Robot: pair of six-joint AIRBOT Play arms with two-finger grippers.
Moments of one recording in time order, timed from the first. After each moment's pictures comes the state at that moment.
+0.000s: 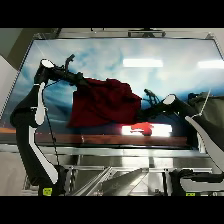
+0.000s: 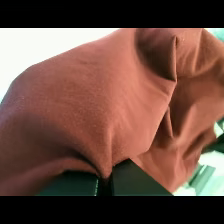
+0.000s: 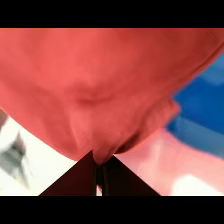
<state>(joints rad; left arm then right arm) 0.08 -2.12 1.99 0.71 -1.48 -1.17 0.21 -1.52 0.96 -0.79 1.00 1.19</state>
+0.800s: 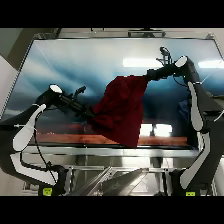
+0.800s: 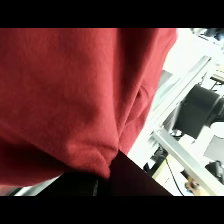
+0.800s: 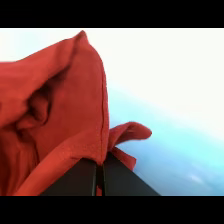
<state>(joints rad) -0.05 -1.65 1.10 0.70 -1.46 -1.19 0.02 -2.05 1.95 -0.94 1.10 1.23</state>
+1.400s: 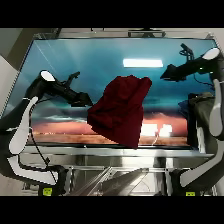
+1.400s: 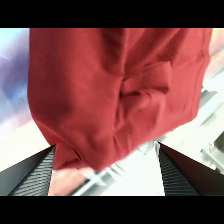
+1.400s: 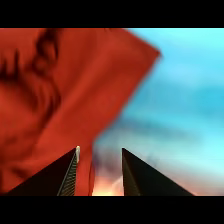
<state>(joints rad) -0.03 -1.61 1.37 0.89 -1.50 -1.18 -0.17 -1.82 1.83 -0.91 1.47 1.36</state>
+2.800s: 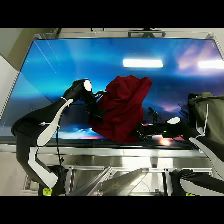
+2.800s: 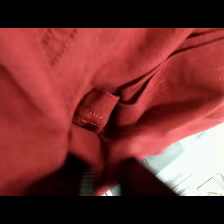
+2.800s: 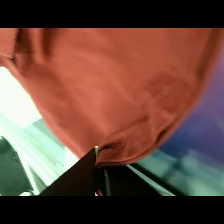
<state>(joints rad) -0.38 -1.83 1.44 1.19 -1.52 -1.25 0.24 -1.37 0.51 -0.27 0.94 1.00</state>
